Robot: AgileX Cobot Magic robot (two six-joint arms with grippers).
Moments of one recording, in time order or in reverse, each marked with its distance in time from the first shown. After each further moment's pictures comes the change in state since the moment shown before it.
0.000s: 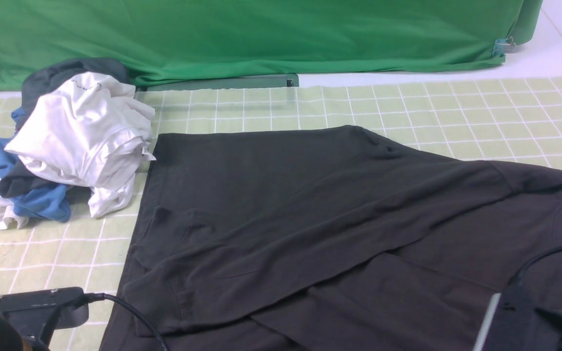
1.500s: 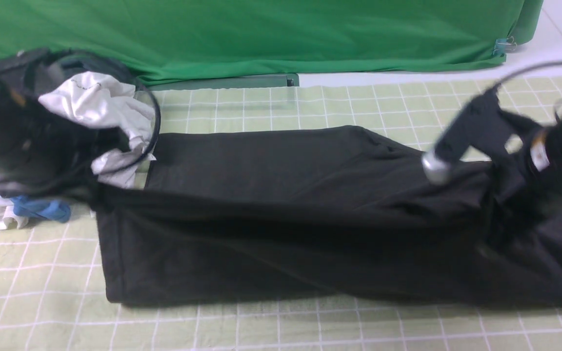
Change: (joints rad) right arm -0.220 0.371 -0.622 -0.282 0.097 0.060; left arm 0.341 0.384 -0.640 0.026 -0.161 0.165
